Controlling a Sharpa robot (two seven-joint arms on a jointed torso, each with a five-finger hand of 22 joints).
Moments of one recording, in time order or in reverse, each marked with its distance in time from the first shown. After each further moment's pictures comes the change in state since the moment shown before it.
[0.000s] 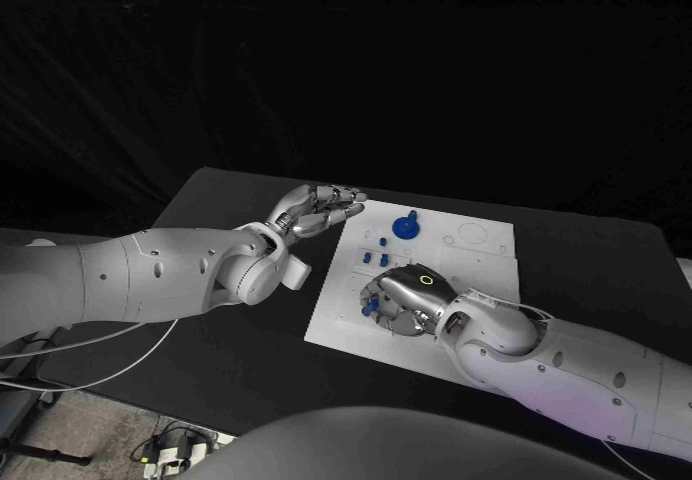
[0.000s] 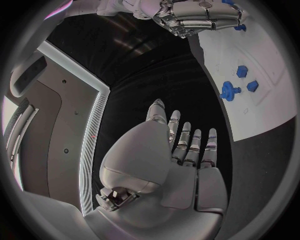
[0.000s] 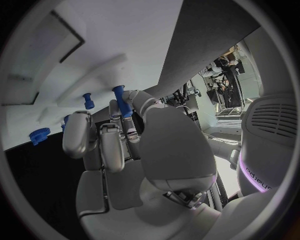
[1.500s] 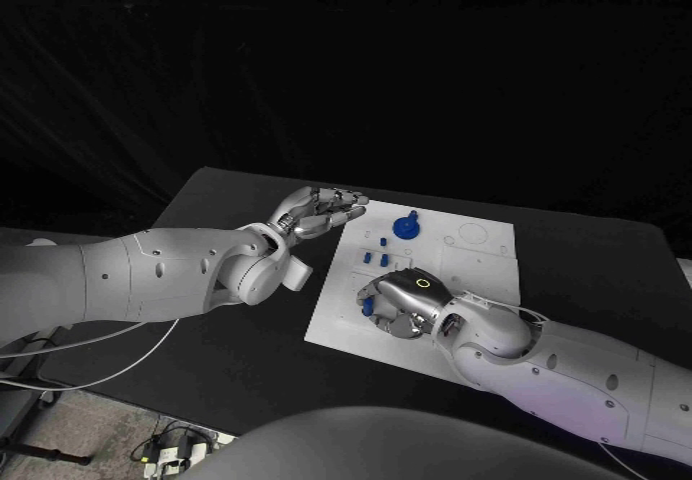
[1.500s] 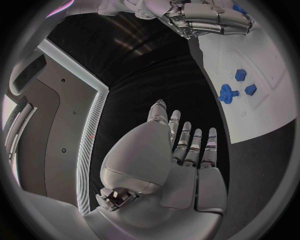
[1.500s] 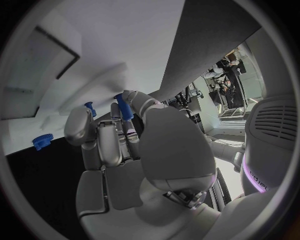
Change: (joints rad) left arm -0.001 0.003 0.000 -0.002 -0.001 0.017 -0.020; left_hand 0.028 0.005 0.008 -0.002 0.027 0.004 0.011 0.000 0.000 0.007 0.014 0.009 0.000 0.012 0.012 0.019 0.001 0.000 0.011 0.004 0.004 0.004; right arm -0.011 0.016 0.000 -0.011 -0.010 0.034 -0.042; right_hand -0.010 -0.009 0.010 -0.010 -0.152 -0.079 -0.024 -0.075 -0.029 -0.111 -0.002 -0.052 -0.010 -0.052 0.034 -0.039 -0.064 0.000 -0.079 0.029 -0.084 0.000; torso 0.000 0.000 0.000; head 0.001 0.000
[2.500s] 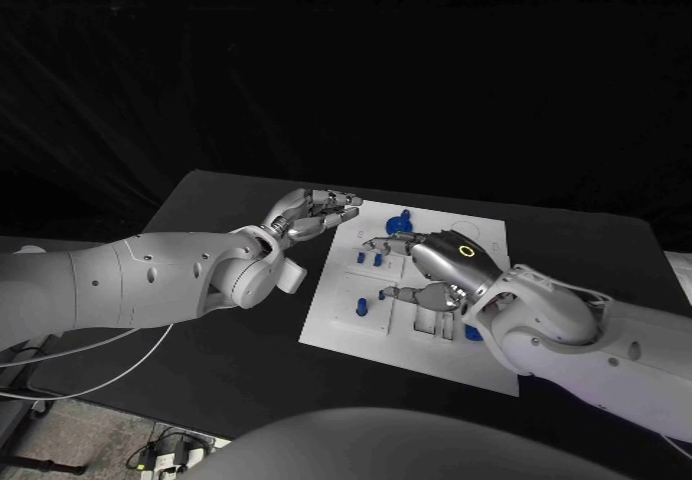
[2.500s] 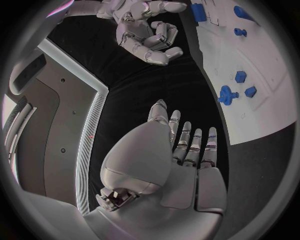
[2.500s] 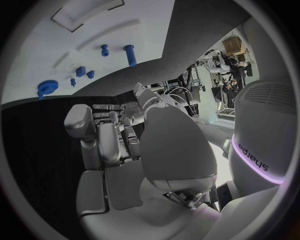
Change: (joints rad) left arm -0.001 0.006 0.000 -0.002 0.000 0.002 -0.005; left_hand 0.006 -0.002 0.000 0.000 0.004 0.000 0.000 0.000 0.000 0.004 0.004 0.000 0.000 0.002 0.002 0.000 0.000 0.000 0.011 -0.004 0.005 0.021; right arm 0.130 -0.208 0.003 0.233 0.012 -0.151 0.006; right_hand -0.001 -0.023 -0.194 0.153 -0.208 -0.280 -0.091 -0.083 -0.185 -0.284 0.026 0.111 0.057 -0.039 0.009 -0.014 -0.040 0.004 -0.033 0.014 -0.094 0.000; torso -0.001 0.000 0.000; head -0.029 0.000
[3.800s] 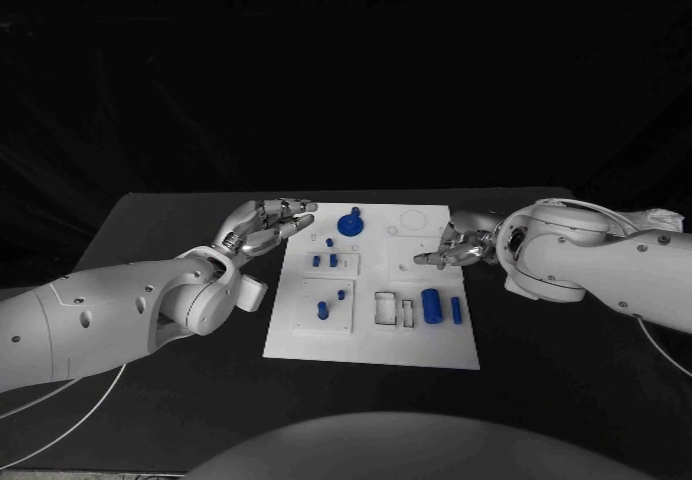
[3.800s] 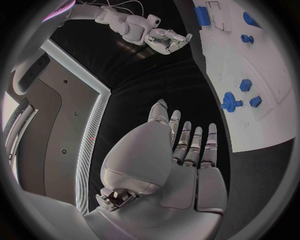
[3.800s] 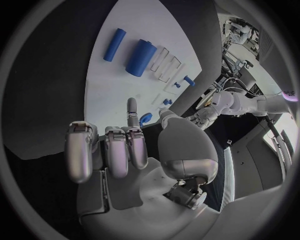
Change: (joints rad) left arm -0.001 0.021 0.000 0.010 -0.028 -0.003 0.009; left_hand 0.003 -0.005 -0.002 0.006 0.004 -0.004 0.003 0.000 0.000 0.004 0.004 0.010 0.001 0.026 0.001 0.042 0.005 0.000 0.067 0.000 0.031 0.049; right arm 0.164 -0.174 -0.013 -0.040 0.439 0.524 -0.484; right_hand -0.519 0.097 -0.099 0.164 -0.042 0.507 0.025 0.152 0.107 0.952 -0.152 1.029 0.788 0.117 -0.106 0.171 0.105 -0.044 0.242 -0.102 0.355 0.000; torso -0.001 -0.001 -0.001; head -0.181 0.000
